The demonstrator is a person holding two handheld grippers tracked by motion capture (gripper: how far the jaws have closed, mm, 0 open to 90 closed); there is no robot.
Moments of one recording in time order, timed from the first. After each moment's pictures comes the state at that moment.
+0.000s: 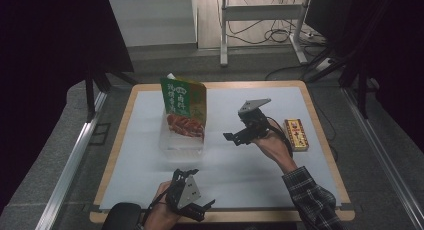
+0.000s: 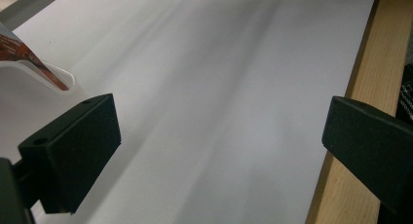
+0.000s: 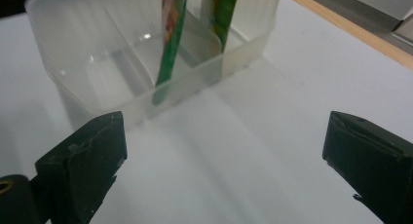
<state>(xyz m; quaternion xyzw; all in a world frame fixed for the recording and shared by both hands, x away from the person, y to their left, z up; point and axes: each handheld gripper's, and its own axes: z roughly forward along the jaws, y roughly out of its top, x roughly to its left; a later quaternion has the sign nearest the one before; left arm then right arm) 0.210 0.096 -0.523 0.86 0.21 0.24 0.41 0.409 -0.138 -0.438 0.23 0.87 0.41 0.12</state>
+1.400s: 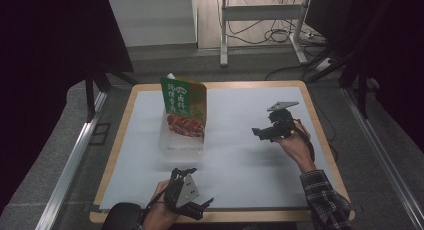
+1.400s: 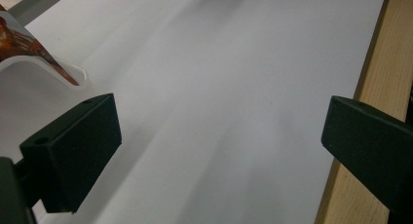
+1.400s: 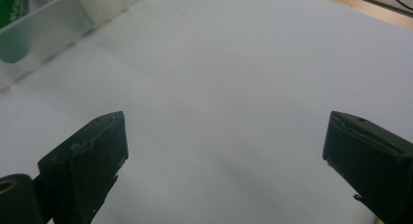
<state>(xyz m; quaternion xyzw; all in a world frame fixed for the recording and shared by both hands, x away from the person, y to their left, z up) 0.212 0.101 -0.522 0.85 0.21 0.25 0.41 0.436 -0.219 -0.470 0.37 0.84 0.36 0.17</state>
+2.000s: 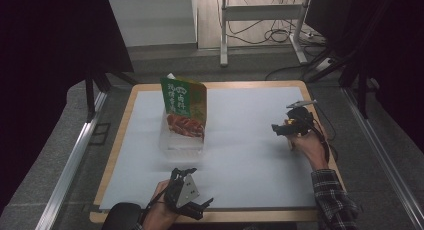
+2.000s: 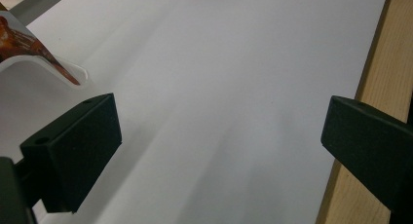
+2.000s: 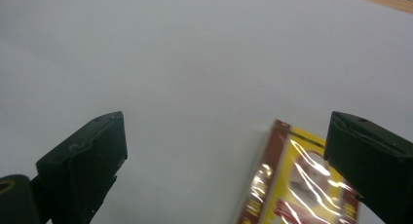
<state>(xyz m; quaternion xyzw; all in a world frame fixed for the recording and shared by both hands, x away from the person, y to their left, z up) 0.212 0.100 -0.522 0.85 0.21 0.25 0.41 0.450 -0.274 -0.475 0.45 0.81 0.31 0.22</state>
